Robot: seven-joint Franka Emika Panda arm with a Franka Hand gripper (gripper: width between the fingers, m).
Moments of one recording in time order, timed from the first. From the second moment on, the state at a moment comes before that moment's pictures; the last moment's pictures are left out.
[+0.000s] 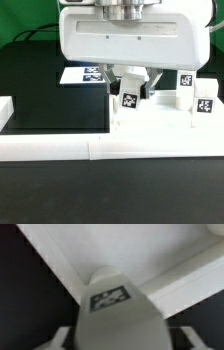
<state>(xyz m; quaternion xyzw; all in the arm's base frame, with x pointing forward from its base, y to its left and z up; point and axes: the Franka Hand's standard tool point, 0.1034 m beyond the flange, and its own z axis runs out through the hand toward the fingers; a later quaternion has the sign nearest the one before) 0.629 0.002 0.077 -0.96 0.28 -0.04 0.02</state>
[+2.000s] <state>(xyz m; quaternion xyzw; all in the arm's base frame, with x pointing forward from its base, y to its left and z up) 0.629 0.016 0.081 -0.92 0.40 -0.04 0.02</state>
